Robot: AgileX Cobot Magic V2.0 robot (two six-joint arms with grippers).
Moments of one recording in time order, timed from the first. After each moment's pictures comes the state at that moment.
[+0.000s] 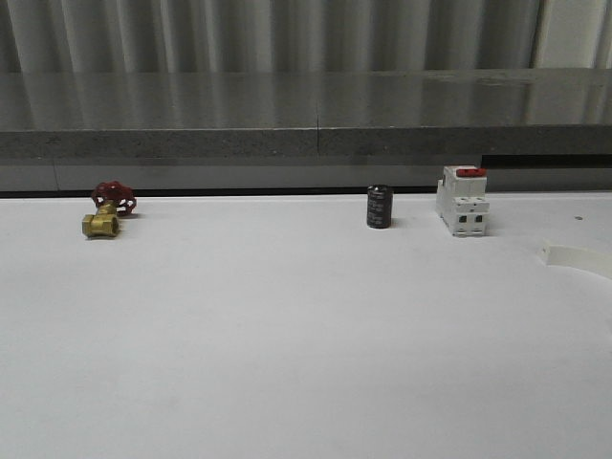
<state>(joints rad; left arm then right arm) -0.05 0.62 -0.59 0.05 0.69 -0.20 0.05 -0.01 0.03 0.03 0.08 0.07</state>
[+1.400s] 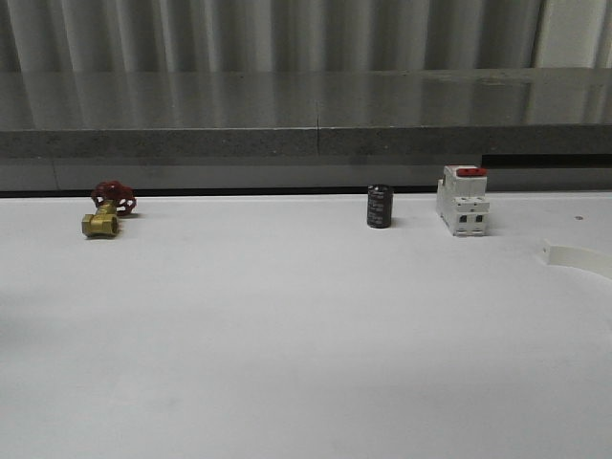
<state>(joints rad) 0.14 1.52 -1.13 0.01 0.80 0.07 0.05 -0.01 0.03 0.03 0.08 0.07</state>
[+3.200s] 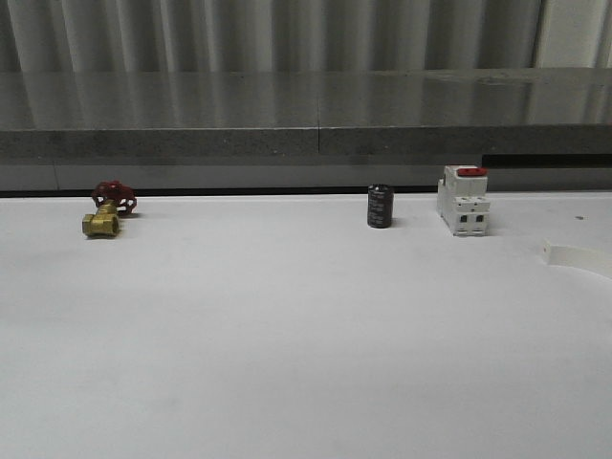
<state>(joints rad) 0.22 2.02 -1.33 0.00 0.71 0.12 0.05 -0.01 0.03 0.03 0.08 0.07</state>
